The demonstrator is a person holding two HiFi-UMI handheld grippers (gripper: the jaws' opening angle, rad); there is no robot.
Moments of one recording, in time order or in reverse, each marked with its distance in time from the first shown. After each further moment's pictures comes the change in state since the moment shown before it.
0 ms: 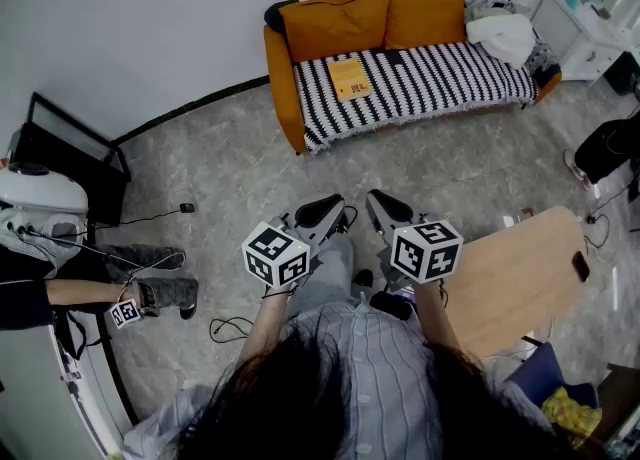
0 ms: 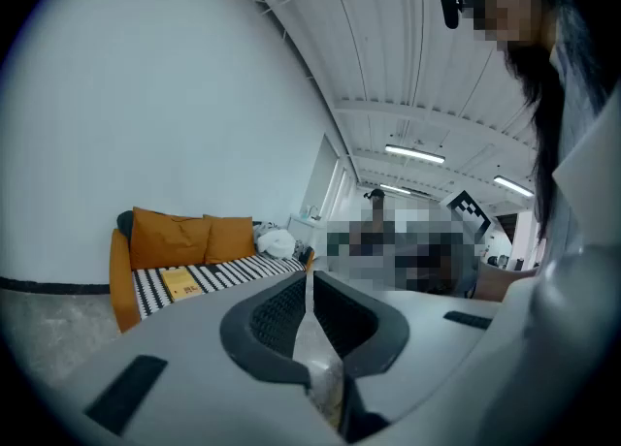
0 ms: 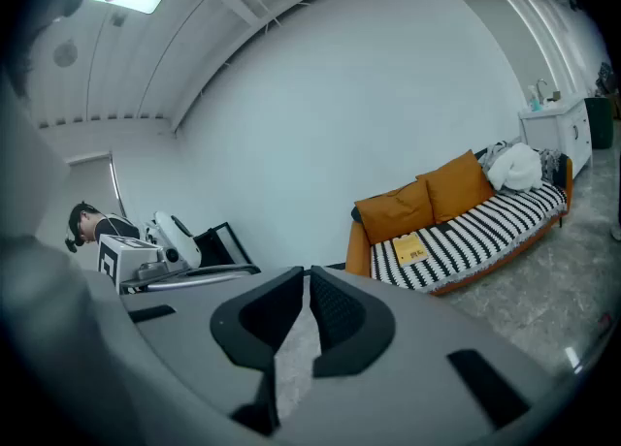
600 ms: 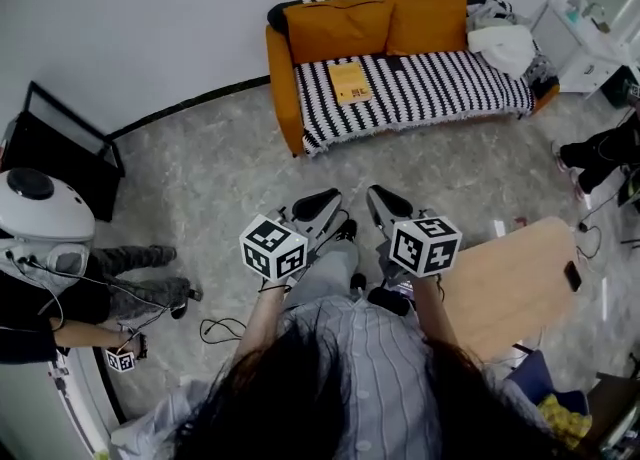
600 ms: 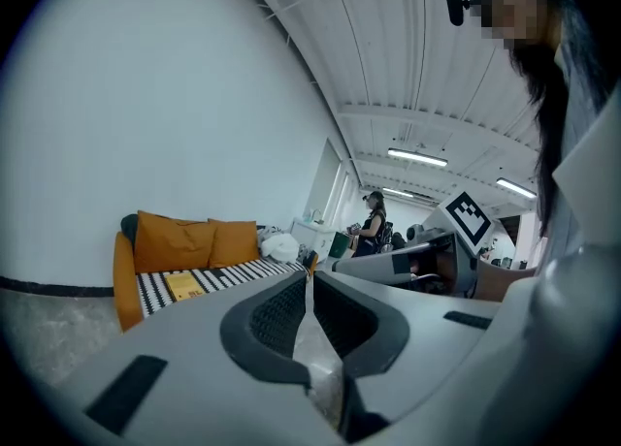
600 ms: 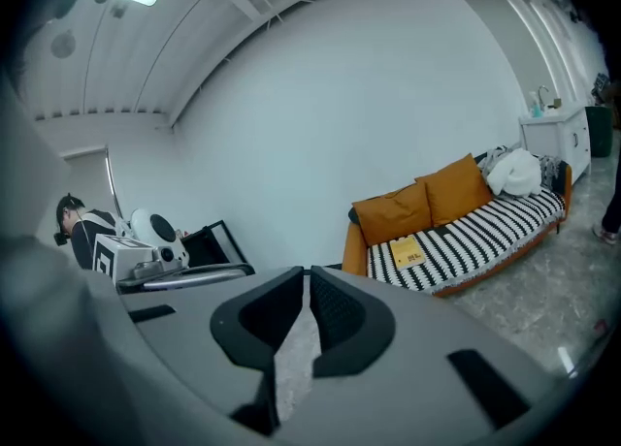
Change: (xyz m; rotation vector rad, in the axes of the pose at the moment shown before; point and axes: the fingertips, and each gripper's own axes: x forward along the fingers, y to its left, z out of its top) left arm -0.004 0.024 0.008 0.006 -0.030 0.019; right arm 0.020 -0.002 0.009 -0.021 -0.001 -0.014
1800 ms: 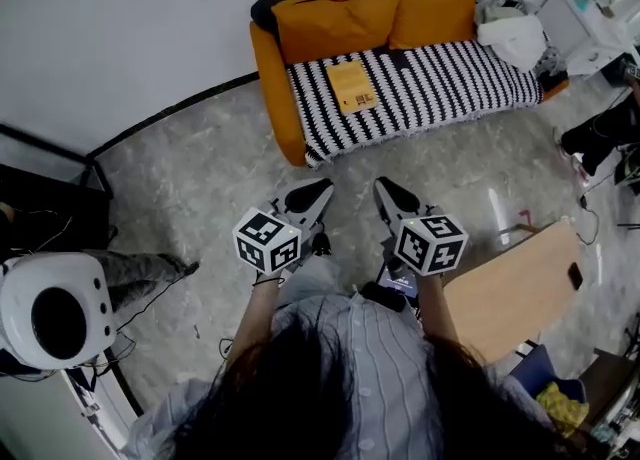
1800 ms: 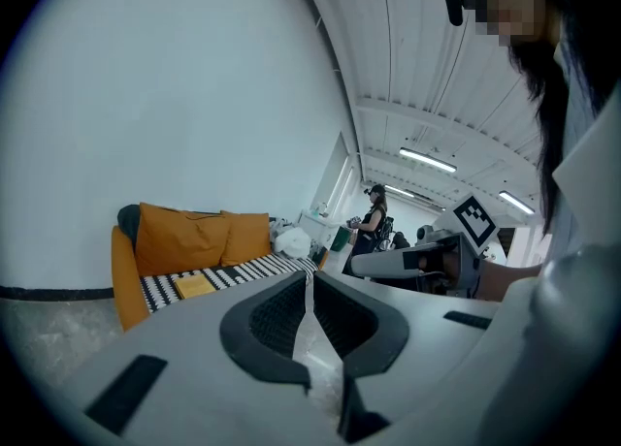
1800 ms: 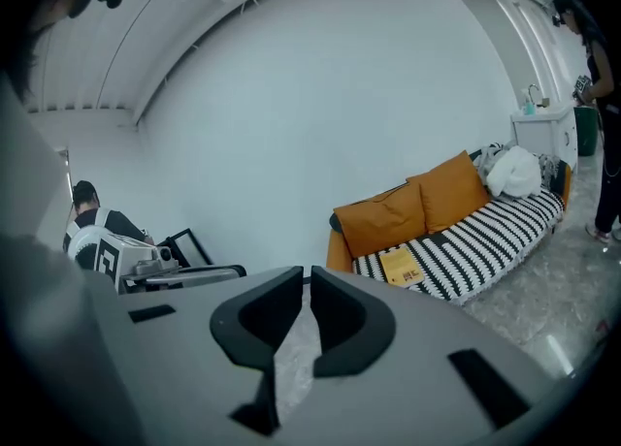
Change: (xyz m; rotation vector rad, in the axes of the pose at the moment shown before) left arm 0.074 0.227 0.066 -0.077 0.081 -0.056; right arm 0.195 -0.059 0.099 0.059 0.005 -0.132
